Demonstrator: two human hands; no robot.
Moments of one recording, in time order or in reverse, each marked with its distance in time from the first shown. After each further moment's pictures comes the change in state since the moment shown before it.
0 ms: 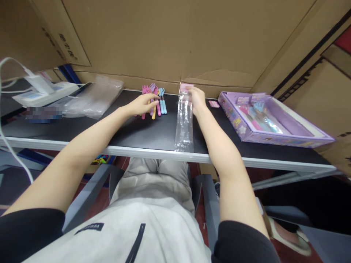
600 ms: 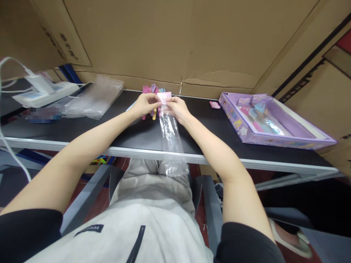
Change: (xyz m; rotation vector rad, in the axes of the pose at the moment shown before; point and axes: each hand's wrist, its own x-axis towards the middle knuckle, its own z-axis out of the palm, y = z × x) left_hand -0.001 0.019 0.015 -0.513 0.122 -0.184; right_hand -0.075 -0.006 0.047 0.110 -0.300 0.193
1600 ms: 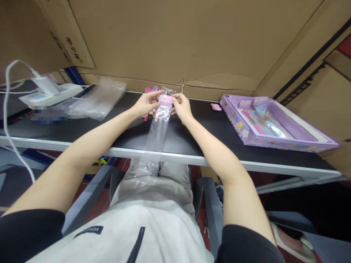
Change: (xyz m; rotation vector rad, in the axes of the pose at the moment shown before) left_hand 0.011 -0.008 -0.002 0.075 0.050 0.132; right_hand 0.016 0.008 -0.012 -0.174 0.075 -0.213
